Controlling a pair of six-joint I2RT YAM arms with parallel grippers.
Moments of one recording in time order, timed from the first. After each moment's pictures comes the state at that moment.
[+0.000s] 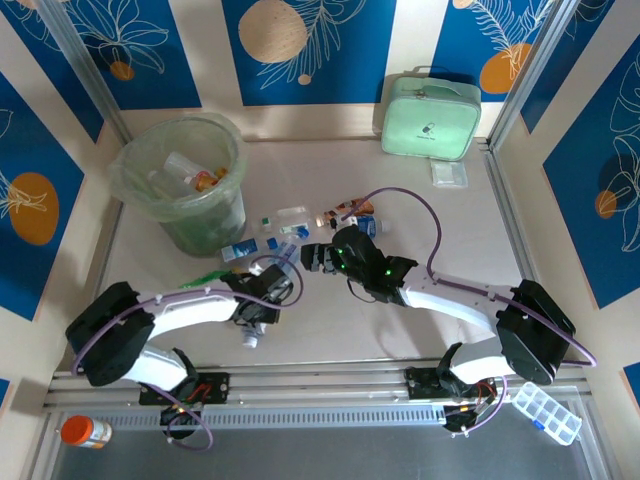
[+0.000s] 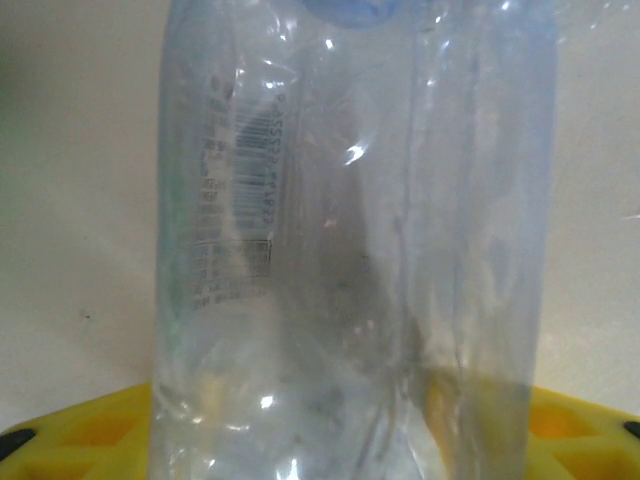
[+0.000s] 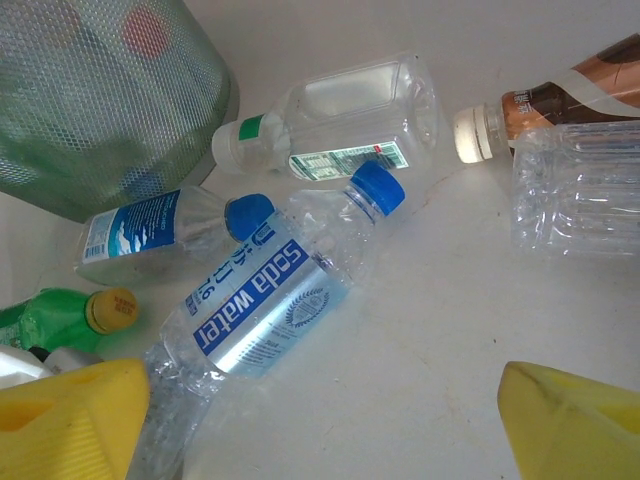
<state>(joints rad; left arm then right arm) -0.89 1.44 0.67 -0.60 -0.26 -0.71 0.88 1.36 0.80 -0.06 0.21 0.63</state>
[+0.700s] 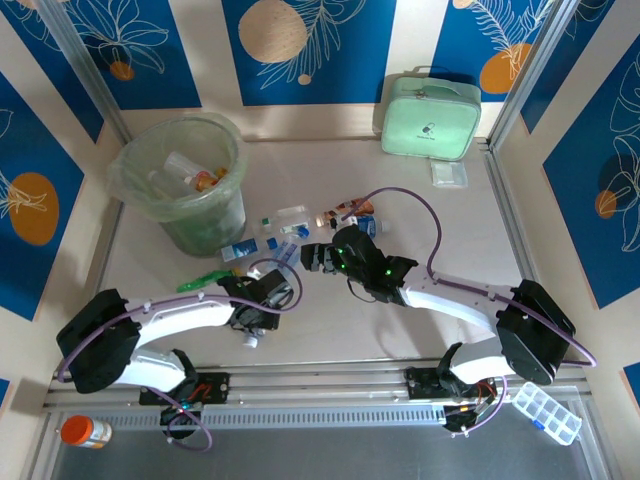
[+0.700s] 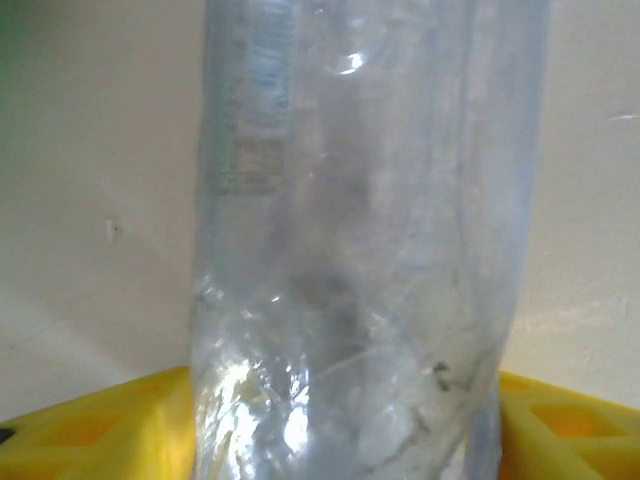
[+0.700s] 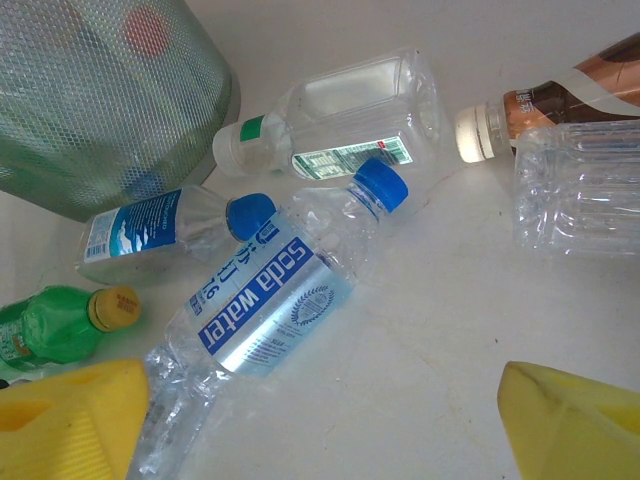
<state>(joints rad) -0.94 1.35 0.67 -0.70 -0.25 -0.75 0.88 1.36 0.80 -0.06 0.20 0.63</state>
